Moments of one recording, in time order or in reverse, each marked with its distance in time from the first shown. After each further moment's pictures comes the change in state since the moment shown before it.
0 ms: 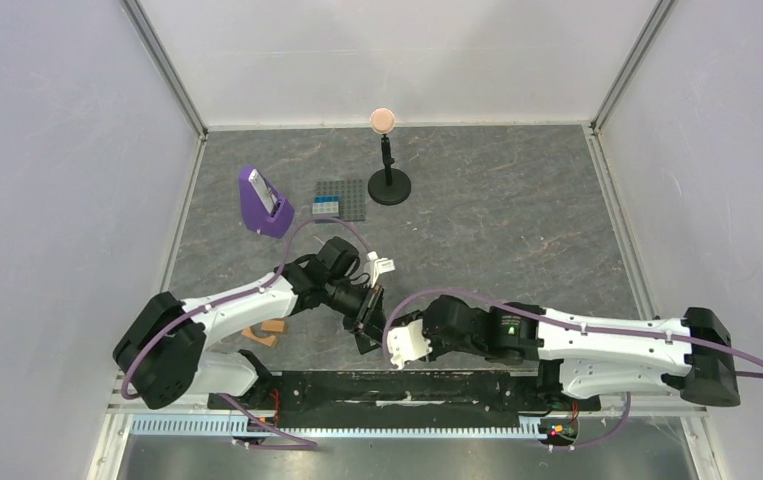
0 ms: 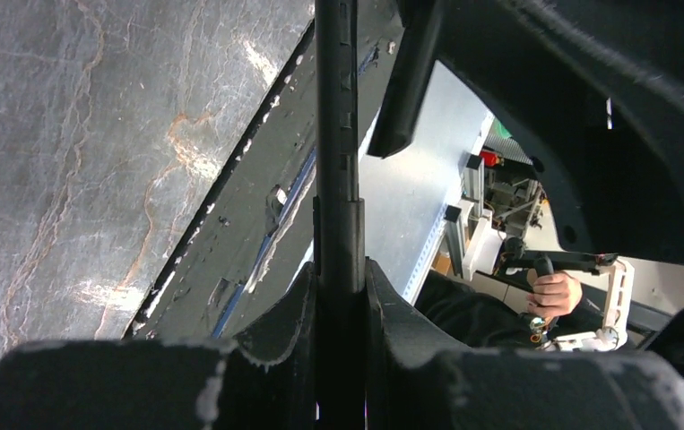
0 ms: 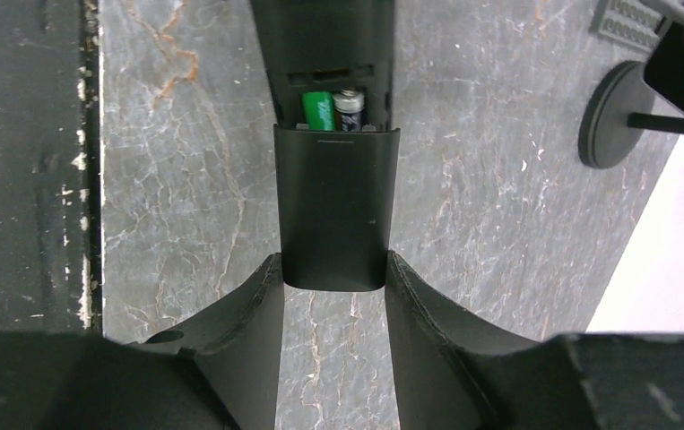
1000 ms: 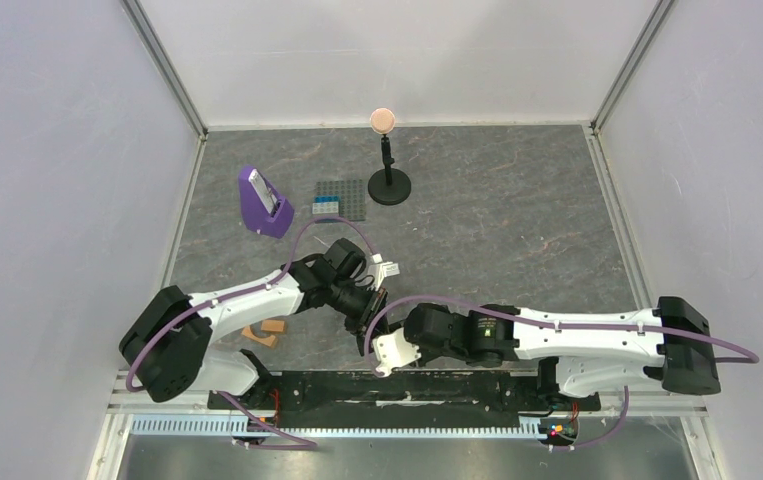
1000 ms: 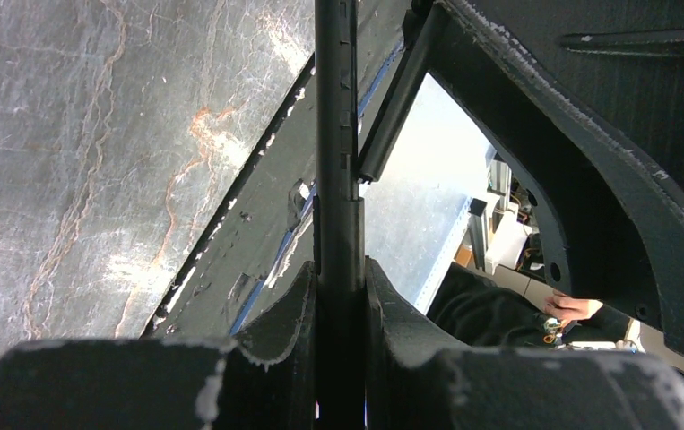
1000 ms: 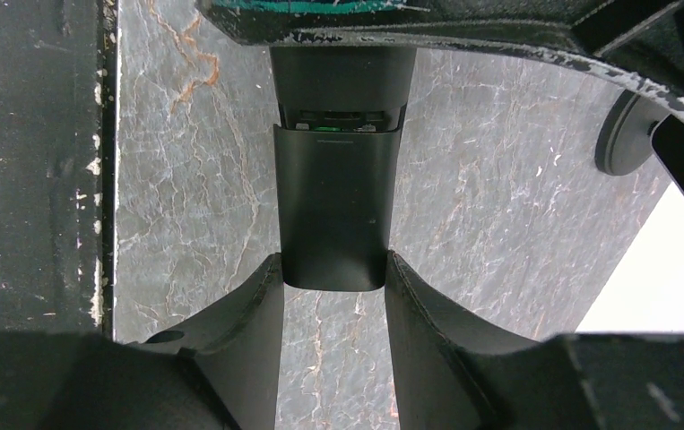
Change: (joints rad) left arm -0.032 0.045 0.039 -0.068 -0.050 0.064; right arm 0.067 0.143 0.069 -0.049 0.043 0.019
